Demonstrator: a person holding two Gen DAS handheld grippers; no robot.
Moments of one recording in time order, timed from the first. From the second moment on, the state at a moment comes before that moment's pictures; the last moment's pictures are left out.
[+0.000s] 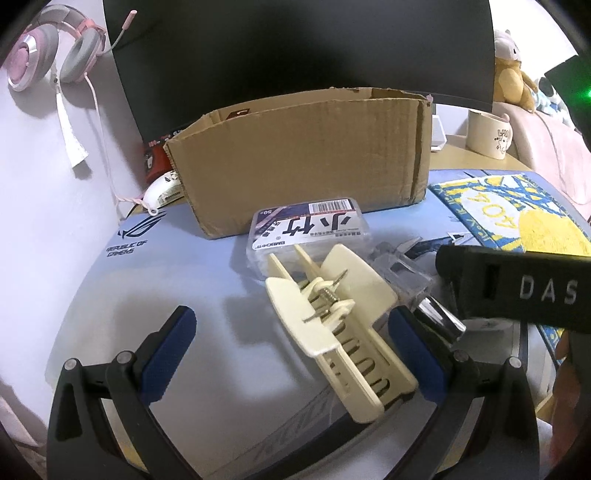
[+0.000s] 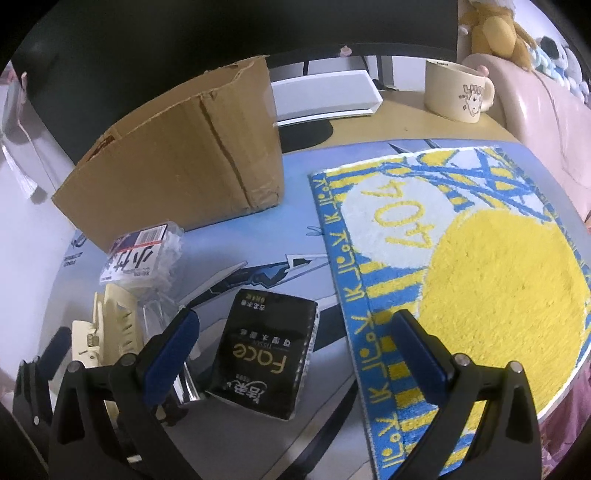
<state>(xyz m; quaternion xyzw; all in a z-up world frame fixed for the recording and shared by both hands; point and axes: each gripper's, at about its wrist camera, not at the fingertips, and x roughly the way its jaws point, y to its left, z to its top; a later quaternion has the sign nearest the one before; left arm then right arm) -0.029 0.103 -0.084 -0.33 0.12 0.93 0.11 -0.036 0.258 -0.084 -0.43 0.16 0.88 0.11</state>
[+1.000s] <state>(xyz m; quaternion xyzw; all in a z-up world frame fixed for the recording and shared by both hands) -0.033 0.112 -0.091 -0.31 0.17 0.93 0.07 -0.042 0.248 -0.092 -0.46 0.09 0.86 0.17</state>
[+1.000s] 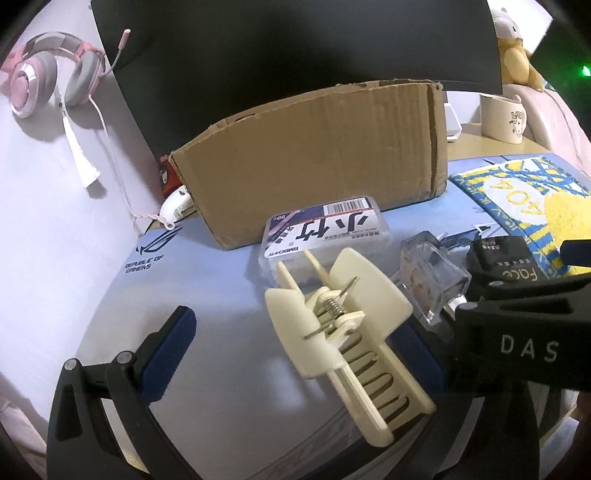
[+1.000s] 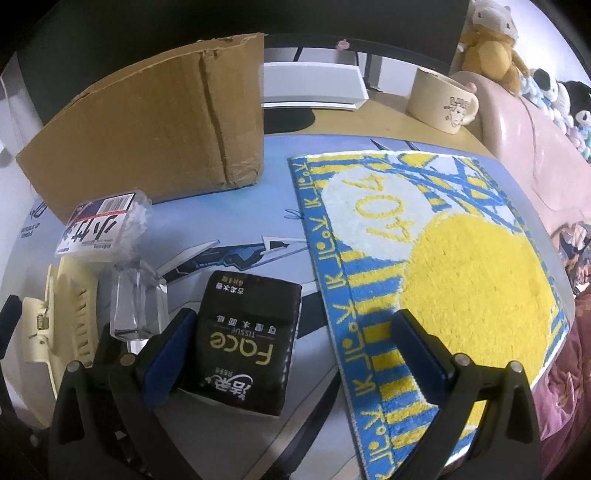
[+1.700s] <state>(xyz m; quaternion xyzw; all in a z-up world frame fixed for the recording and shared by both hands) -0.049 0.081 -0.096 -0.36 0.08 0.92 0.14 -0.043 0.241 -0.088 -0.50 0.09 0.85 0.17</state>
